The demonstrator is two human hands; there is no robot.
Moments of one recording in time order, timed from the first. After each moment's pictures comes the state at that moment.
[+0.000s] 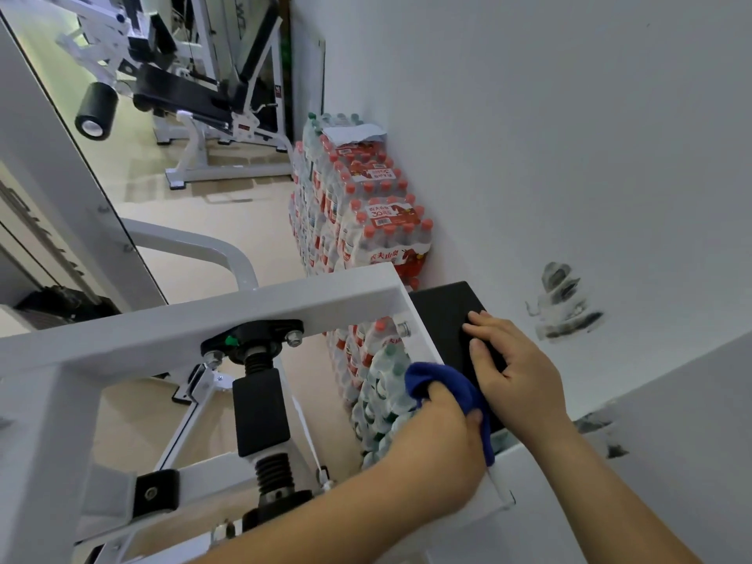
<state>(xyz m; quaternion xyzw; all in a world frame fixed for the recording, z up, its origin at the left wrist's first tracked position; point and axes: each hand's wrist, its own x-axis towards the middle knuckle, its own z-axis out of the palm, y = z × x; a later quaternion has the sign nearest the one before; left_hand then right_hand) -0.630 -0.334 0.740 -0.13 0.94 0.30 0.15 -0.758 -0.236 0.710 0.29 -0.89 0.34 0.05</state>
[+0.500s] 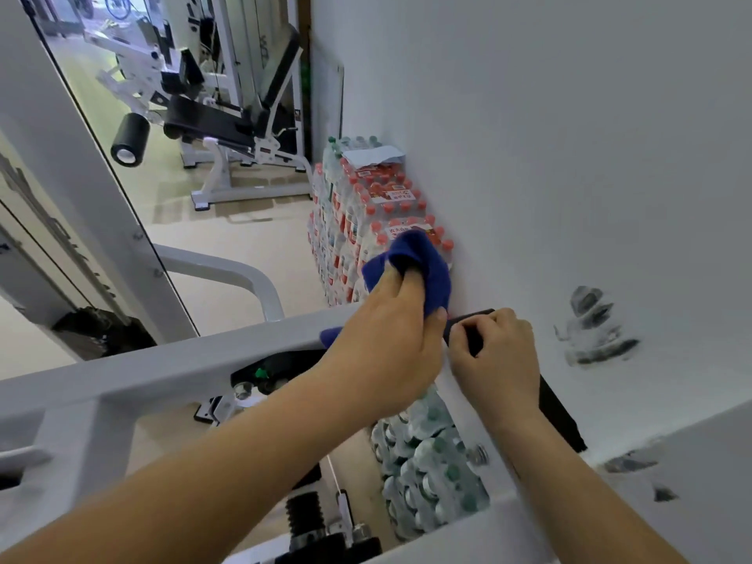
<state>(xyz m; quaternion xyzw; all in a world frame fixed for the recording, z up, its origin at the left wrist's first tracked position) -0.667 -0.464 0.788 -0.09 0.93 0.34 -0.13 -0.764 -0.323 0.725 0.21 -0.93 0.29 0.10</state>
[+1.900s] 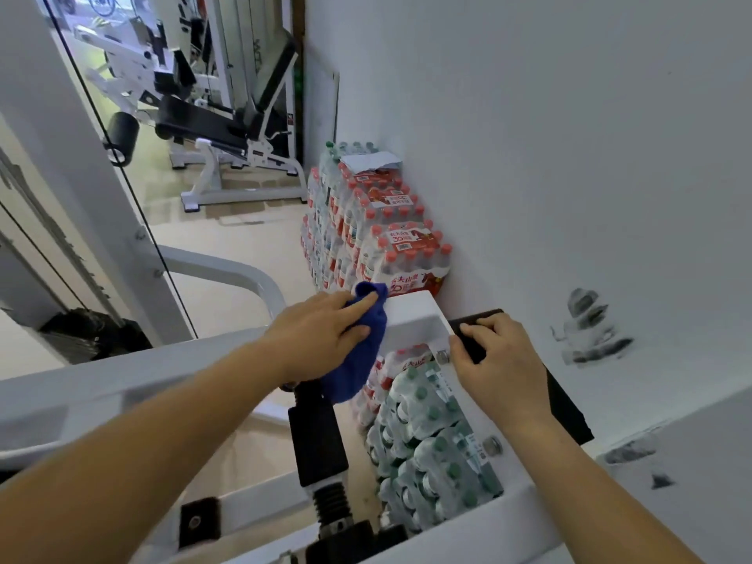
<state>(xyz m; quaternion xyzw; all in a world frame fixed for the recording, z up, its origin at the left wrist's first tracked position) -0.657 -0.582 0.717 -0.05 0.99 0.10 0.00 -0.758 -0.319 0.710 0.27 -0.93 0.22 0.15</state>
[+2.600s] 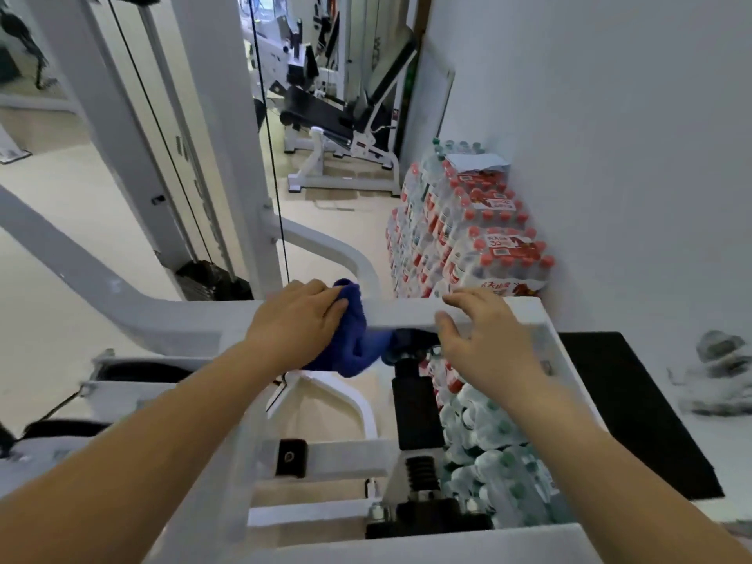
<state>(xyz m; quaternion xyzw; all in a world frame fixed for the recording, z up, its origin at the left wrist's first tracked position) -0.533 -0.653 0.707 -0.29 0.96 0.04 -0.03 -0.694 -0.439 0.746 0.43 -0.87 0.26 -0.01</state>
